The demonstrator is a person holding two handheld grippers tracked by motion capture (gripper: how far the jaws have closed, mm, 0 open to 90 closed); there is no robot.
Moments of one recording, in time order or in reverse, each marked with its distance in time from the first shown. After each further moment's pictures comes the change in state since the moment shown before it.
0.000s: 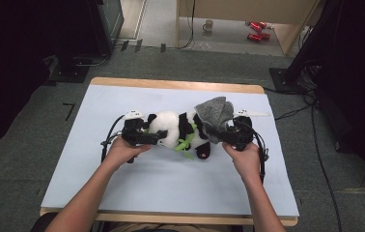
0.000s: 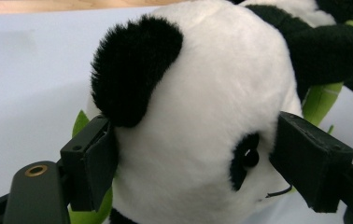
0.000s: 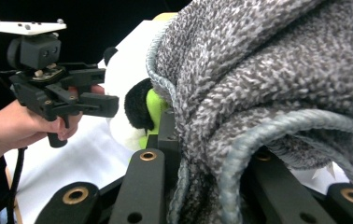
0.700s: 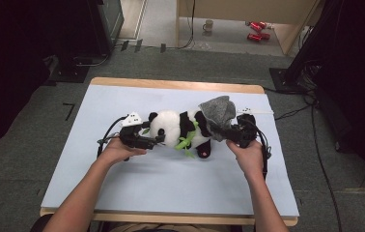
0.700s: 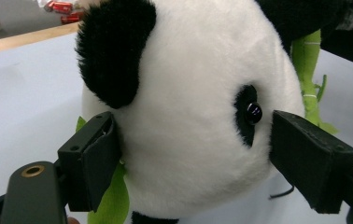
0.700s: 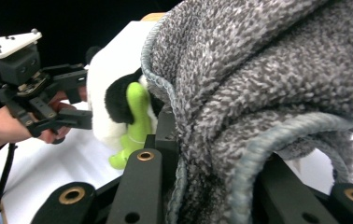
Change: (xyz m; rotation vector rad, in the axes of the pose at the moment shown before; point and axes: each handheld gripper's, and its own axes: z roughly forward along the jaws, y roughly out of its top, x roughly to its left) left arm 0.014 -0.013 0.001 -0.041 -0.080 0.201; right arm -0.018 0.002 -0.002 -0.001 -0.024 0.026
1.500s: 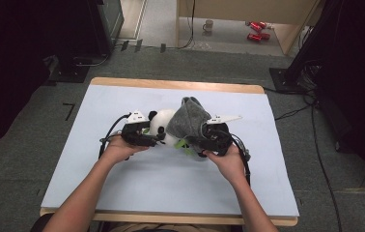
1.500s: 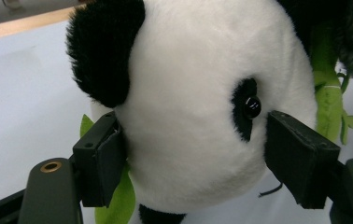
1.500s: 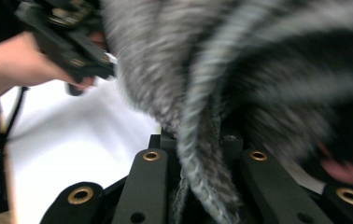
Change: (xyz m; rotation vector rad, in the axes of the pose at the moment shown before) left arm -0.003 0.010 0.006 0.088 0.085 -0.033; right arm 0.045 -0.019 0.047 0.129 0.076 -0.202
